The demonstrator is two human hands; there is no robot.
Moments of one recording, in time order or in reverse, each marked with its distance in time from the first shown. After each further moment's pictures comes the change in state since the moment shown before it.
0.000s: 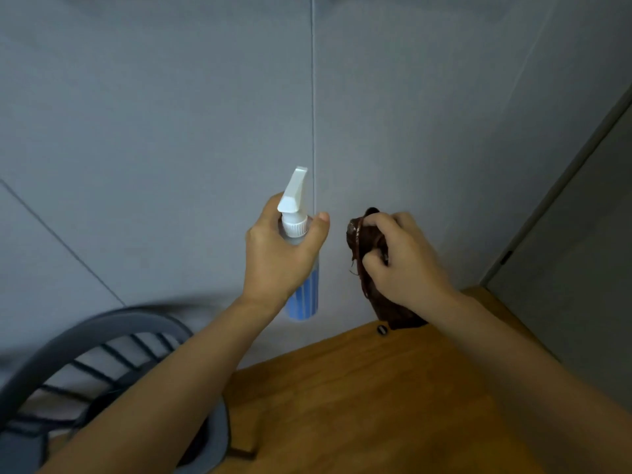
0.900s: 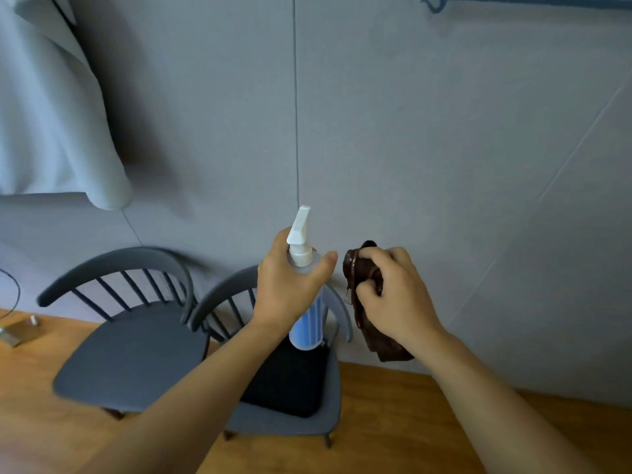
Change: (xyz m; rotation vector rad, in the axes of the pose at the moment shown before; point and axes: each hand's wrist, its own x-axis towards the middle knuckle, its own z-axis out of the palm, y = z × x) left_hand -0.090 -0.070 -0.333 0.205 0.349 -0.243; right_hand -0.044 -0.266 0.222 0.169 -0.234 -0.308
